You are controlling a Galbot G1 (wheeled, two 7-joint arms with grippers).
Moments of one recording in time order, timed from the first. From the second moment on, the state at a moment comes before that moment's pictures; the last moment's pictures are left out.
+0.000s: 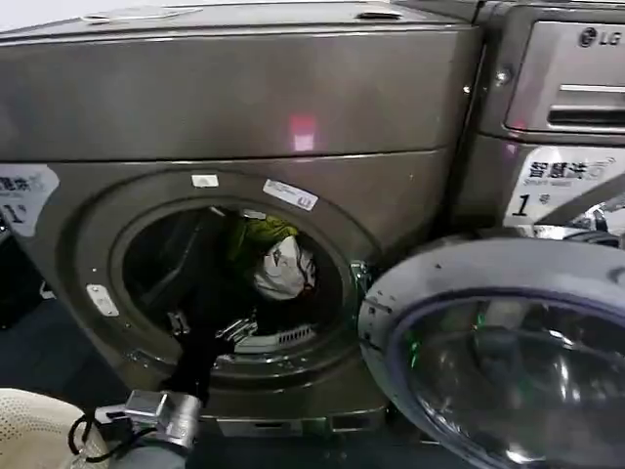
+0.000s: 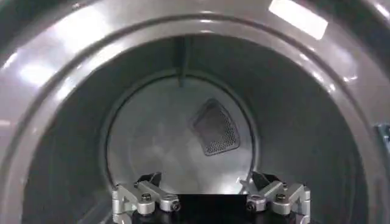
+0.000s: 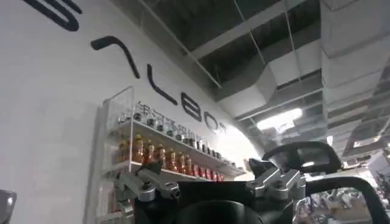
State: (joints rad) left arm 1.44 -1.44 -0.49 -2.37 -0.05 0.31 -0.02; right arm -1.70 0.94 2.40 1.76 0.96 -0.25 -0.11
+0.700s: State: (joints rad) left arm 1.45 -1.43 -0.49 -2.37 -0.05 0.31 -0.02; right arm -1.71 0.95 2.39 1.76 0.96 -0.24 -0.12
